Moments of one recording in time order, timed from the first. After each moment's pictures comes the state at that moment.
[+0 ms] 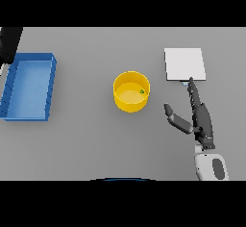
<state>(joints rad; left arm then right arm) -1.55 0.51 -0.70 -0.23 -0.50 -0.07 0.03 0.07 -0.04 0.09 -1.64 0.21 -0.07 -0.14</state>
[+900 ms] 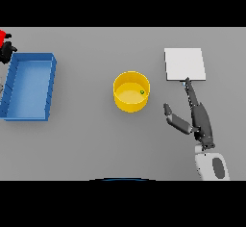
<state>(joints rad) -0.72 0.81 -0.54 -1.00 0.07 0.43 0.51 0.06 -0.08 0.11 -1.63 0.24 -0.05 -0.13</state>
